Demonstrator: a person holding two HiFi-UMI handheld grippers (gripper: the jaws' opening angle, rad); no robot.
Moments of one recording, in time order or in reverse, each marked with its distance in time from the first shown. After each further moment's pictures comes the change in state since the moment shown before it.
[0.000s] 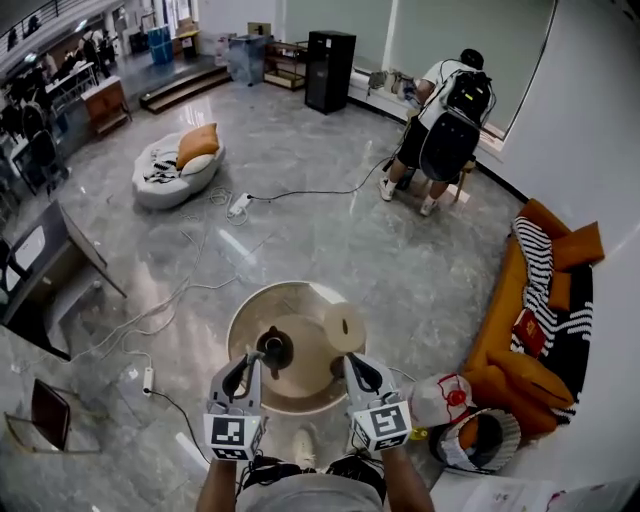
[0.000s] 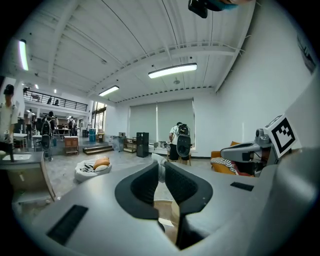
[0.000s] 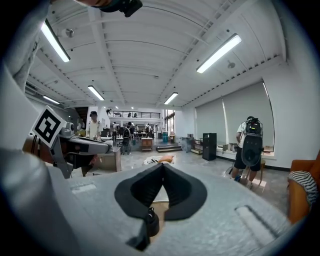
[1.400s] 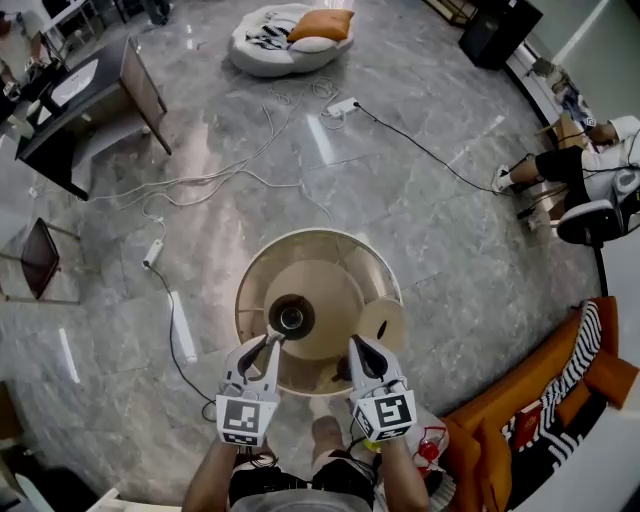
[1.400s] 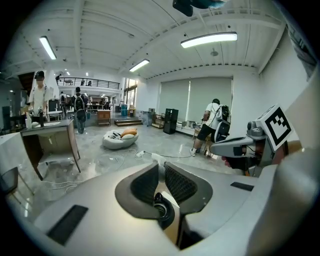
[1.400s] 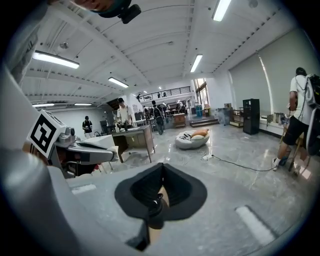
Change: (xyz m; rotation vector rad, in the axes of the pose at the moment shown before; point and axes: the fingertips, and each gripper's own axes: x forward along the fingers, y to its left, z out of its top) left arm 0.176 0.076 -0.190 -0.182 0.265 0.328; right arm 0.270 -0.034 -0.170 0.020 0.261 0.491
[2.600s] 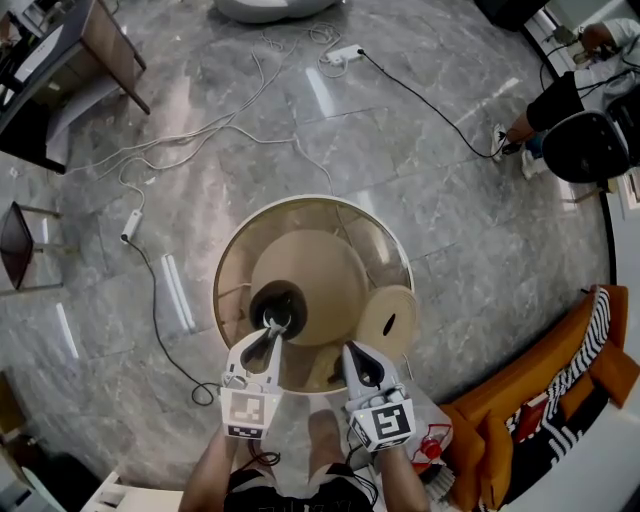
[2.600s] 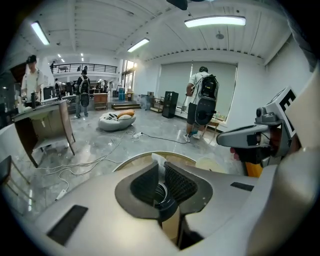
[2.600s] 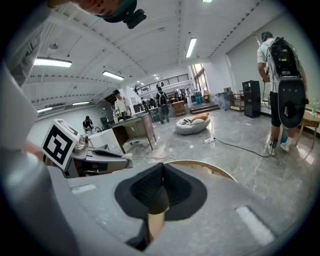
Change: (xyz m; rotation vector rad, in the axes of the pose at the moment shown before) left arm 0.130 0.006 -0.141 -0.059 0.187 -0.014; right arm 0.072 -0.044 -0.136 0.073 0.122 0.036
